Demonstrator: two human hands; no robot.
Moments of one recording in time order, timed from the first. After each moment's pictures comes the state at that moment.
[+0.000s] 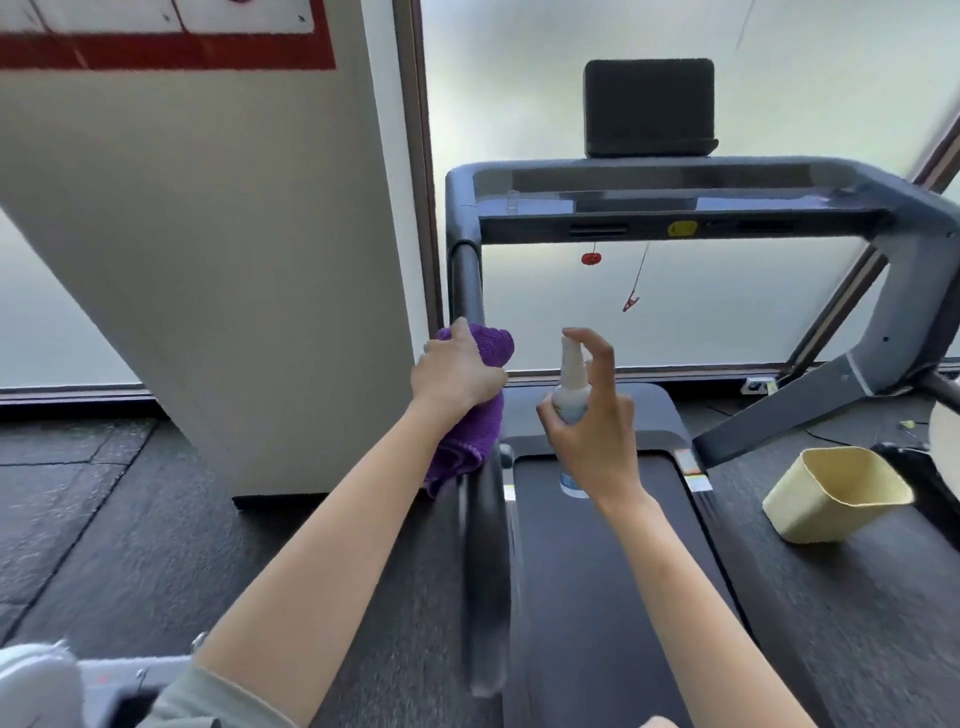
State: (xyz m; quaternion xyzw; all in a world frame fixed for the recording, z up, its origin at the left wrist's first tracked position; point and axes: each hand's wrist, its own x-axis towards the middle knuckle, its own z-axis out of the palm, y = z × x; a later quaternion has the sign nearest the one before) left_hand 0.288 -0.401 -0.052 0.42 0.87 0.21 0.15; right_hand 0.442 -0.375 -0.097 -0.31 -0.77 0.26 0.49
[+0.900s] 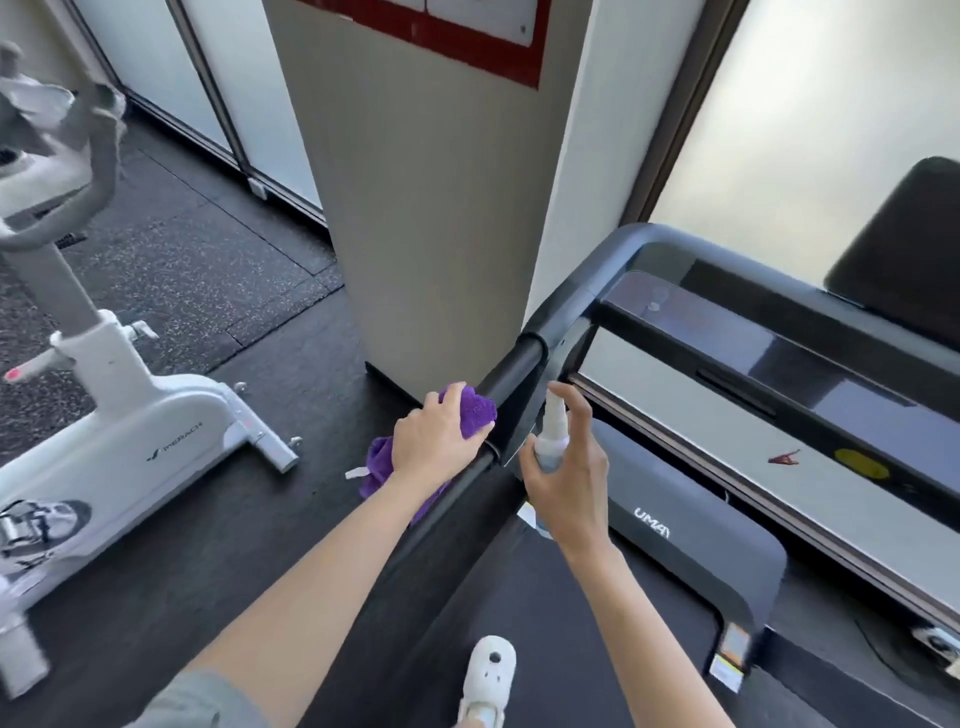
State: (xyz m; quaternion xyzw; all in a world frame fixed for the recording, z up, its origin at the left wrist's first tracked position) left_hand 0.281 -0.311 -0.039 0.15 0.98 0.14 0.08; right_hand 0.385 -0.185 -0.019 -0.14 -0.86 0.42 0.24
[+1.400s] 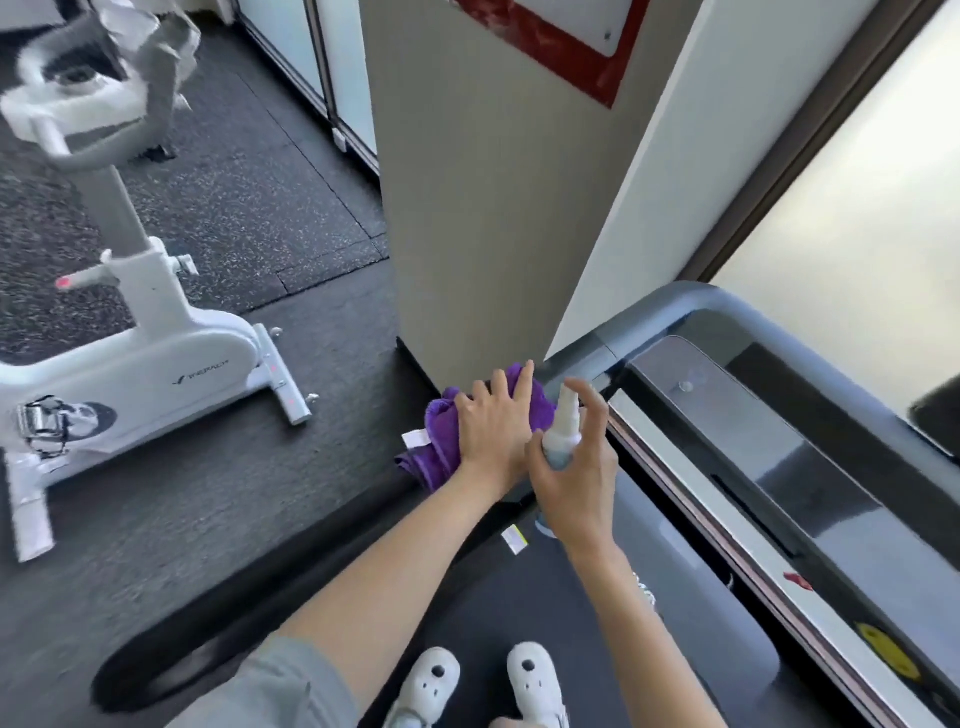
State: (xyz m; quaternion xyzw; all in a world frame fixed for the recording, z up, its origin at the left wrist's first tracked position) left_hand 0.231 -0.188 -0.036 0.10 1.00 0.01 0.00; right_hand 0.299 -0.108 -0.015 -0.04 -0.86 0.47 0.20
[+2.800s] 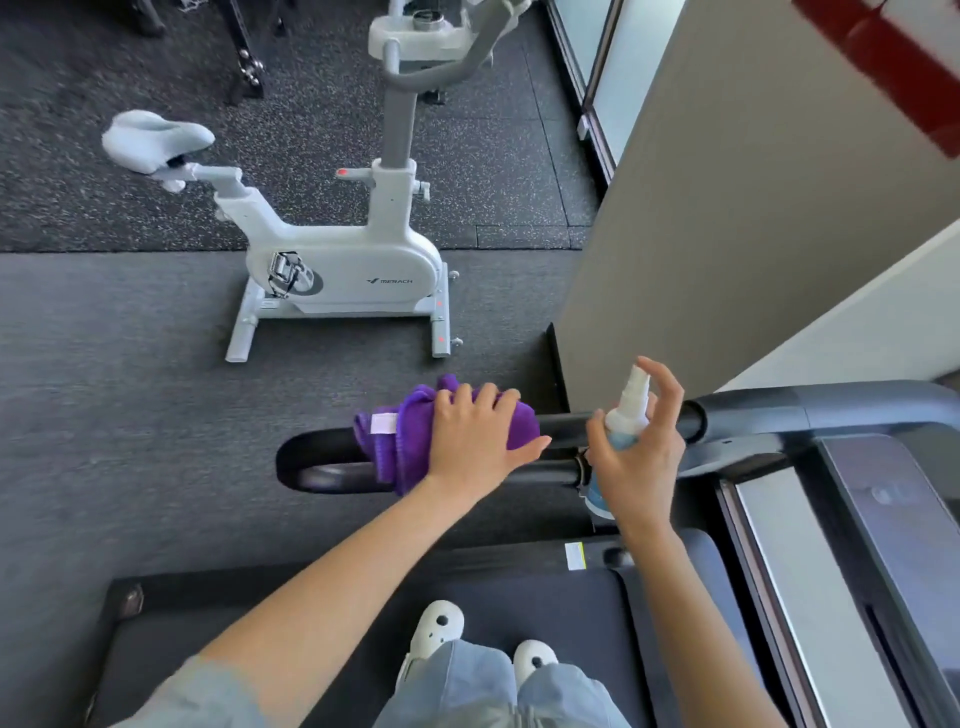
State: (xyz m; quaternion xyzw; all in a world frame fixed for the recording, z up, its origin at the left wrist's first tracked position) left_hand 0.340 -0.318 -0.038 -0.12 0.99 0.01 -0.01; right_hand 0.295 -0.160 -0.008 0.12 -0.85 0.51 0.09
